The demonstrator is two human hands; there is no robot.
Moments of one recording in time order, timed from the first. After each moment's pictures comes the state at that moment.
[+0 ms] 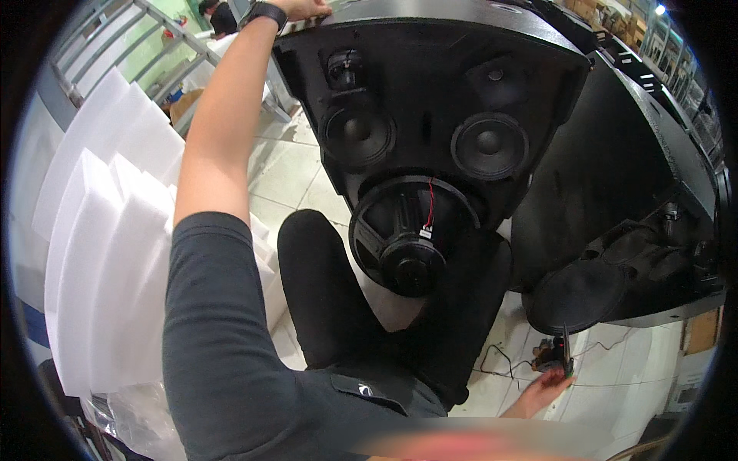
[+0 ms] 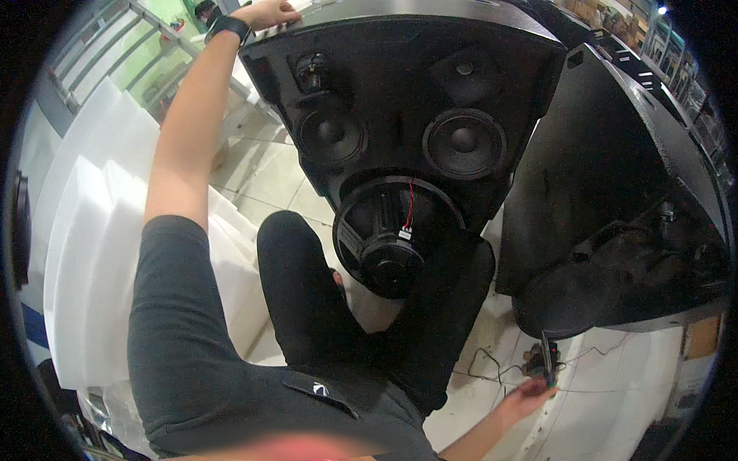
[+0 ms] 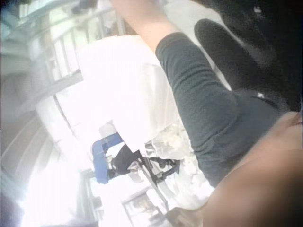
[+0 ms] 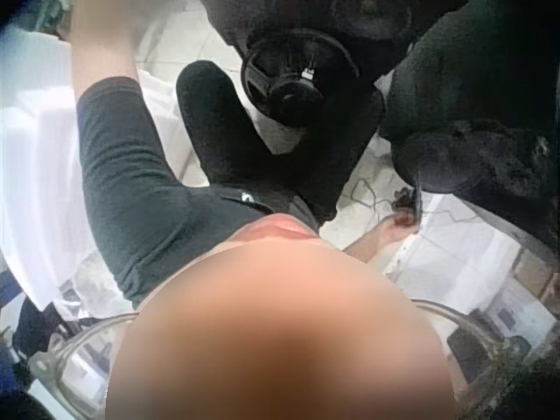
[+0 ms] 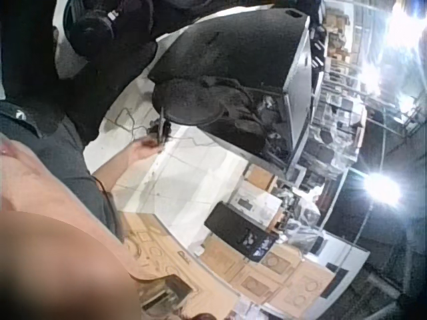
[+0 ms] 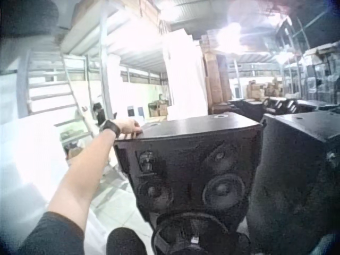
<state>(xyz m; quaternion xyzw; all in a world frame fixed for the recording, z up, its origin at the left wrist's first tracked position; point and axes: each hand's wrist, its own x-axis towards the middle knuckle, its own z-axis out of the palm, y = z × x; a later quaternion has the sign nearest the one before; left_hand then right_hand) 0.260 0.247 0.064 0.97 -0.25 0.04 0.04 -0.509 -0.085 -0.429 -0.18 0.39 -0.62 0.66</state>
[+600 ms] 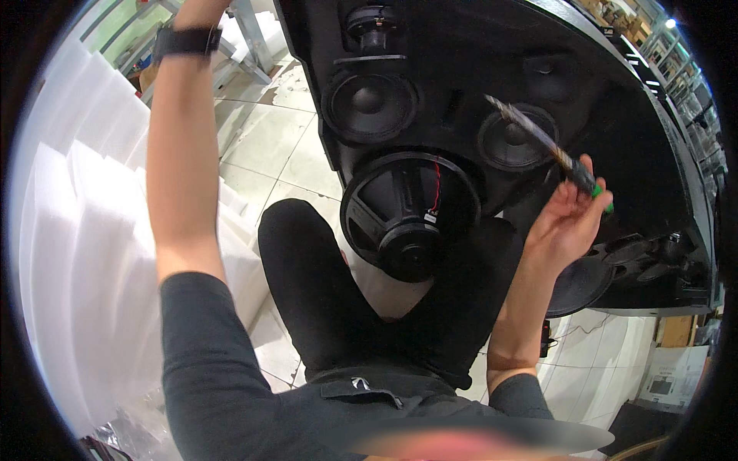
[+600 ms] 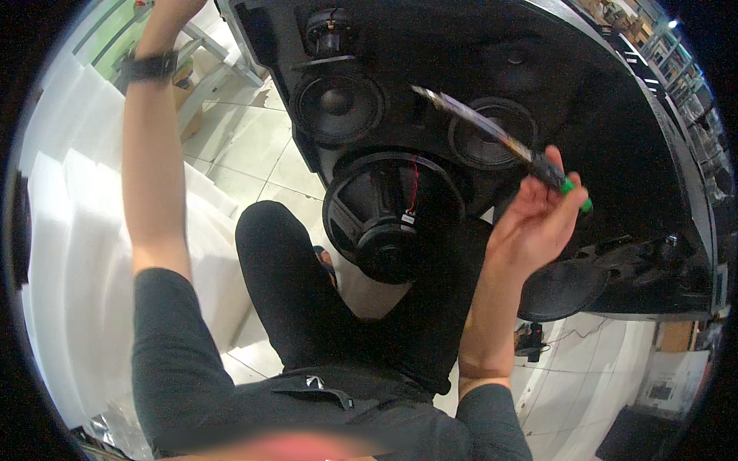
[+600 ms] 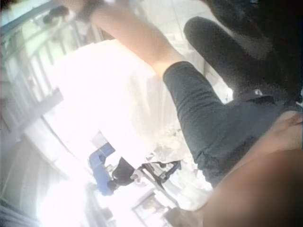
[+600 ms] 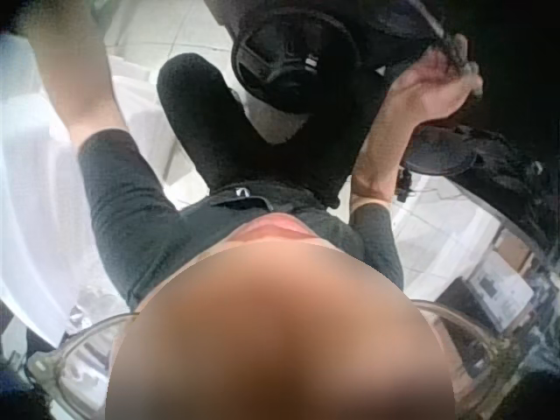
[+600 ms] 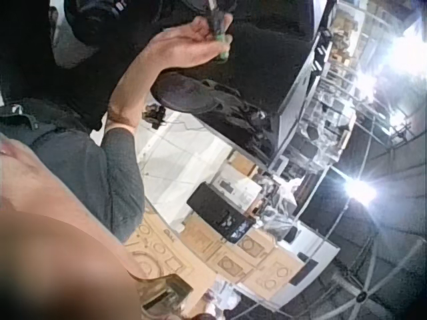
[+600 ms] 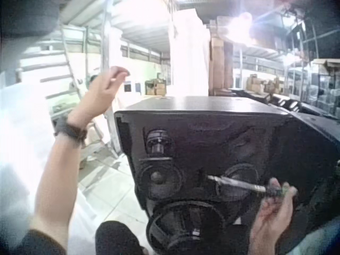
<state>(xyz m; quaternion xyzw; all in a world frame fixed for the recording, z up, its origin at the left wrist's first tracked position) 0.185 0.321 0.034 0.71 -0.45 0.46 0.29 -0.123 0.004 -0.180 -0.37 -0.04 -0.55 0.75</state>
